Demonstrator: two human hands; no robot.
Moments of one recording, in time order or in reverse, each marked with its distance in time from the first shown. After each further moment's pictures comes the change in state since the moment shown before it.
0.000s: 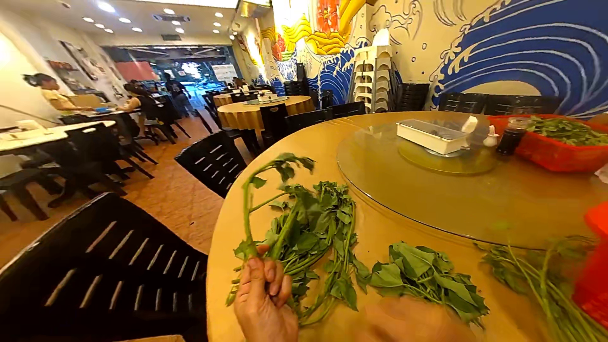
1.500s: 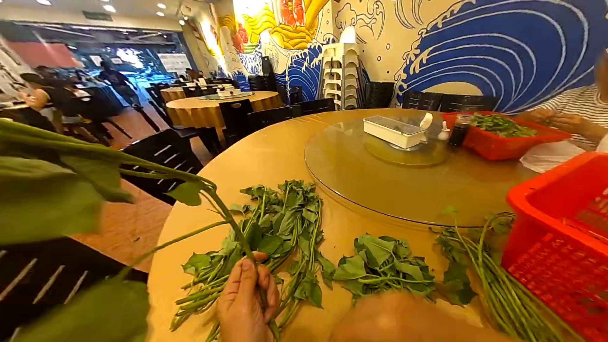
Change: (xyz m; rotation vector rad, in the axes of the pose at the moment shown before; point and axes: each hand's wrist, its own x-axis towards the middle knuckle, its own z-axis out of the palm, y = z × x) left_hand -0.015 -0.011 0.010 0.324 -0.162 -0.205; right_hand -0.012 0.026 -0.025 0.406 -0.236 0.085
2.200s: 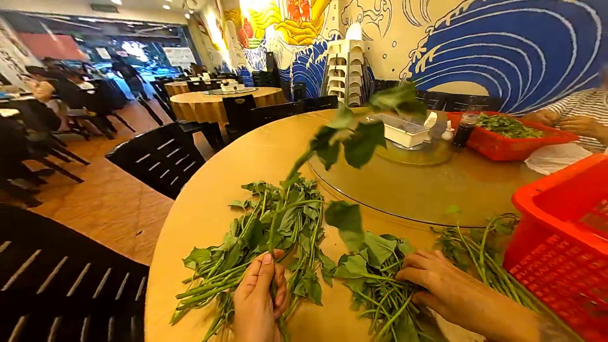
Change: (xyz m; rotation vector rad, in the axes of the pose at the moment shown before) left_hand -0.005 -0.010 0.004 0.073 -0.038 -0.123; right_hand -0.071 0.119 0.000 -0.279 -0.056 0.297
